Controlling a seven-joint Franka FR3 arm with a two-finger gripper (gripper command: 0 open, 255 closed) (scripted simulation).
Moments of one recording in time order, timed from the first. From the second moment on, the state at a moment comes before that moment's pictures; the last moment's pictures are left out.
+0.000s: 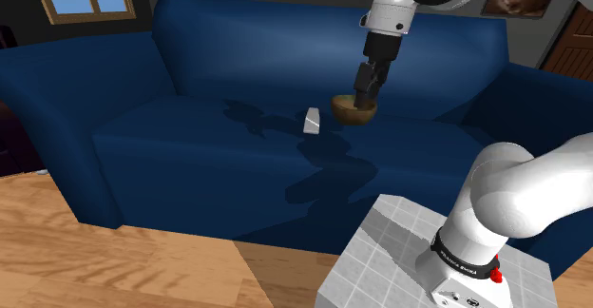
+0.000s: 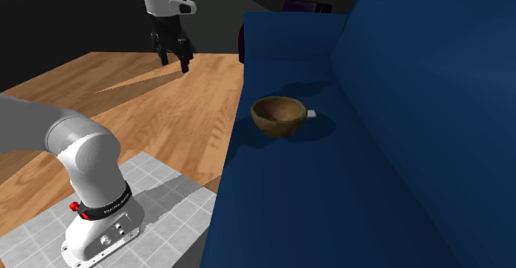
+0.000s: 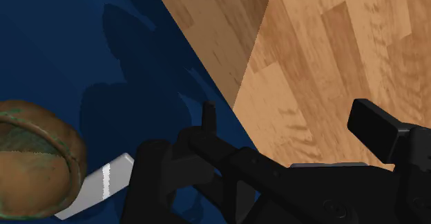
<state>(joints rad) 0.00 -0.79 -0.04 -2.42 0.04 1.67 -0.04</state>
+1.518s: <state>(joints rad) -0.16 -0.07 -0.05 -2.12 -0.01 2.11 0.38</state>
